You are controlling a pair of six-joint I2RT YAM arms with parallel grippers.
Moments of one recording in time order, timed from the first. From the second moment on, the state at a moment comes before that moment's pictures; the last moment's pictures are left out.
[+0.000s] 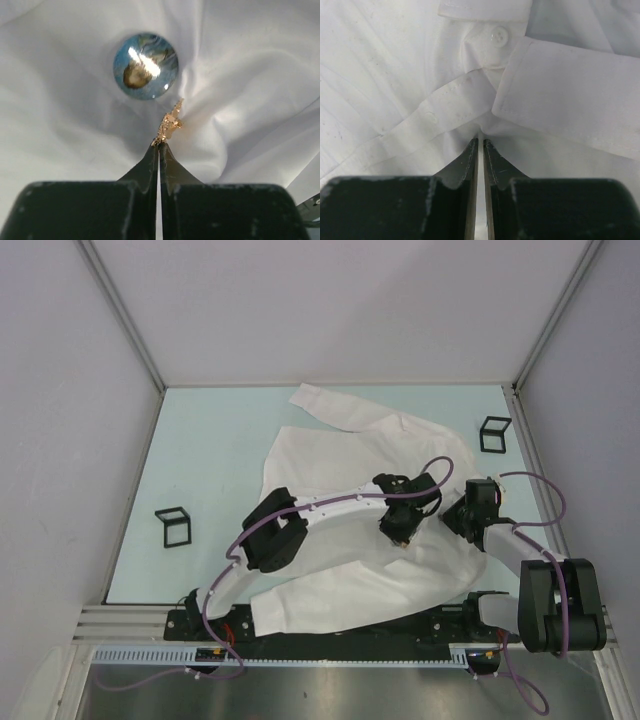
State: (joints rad) left arm -1.13 2.30 1.95 -0.85 0.01 -0.44; right arm 0.03 1.22 0.41 -0.05 0.02 0.83
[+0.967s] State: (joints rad) left arm -0.78 1.34 1.06 -0.29 0.32 -0.39; right arm 0.33 1.05 0.58 -0.13 -0.38 0.47
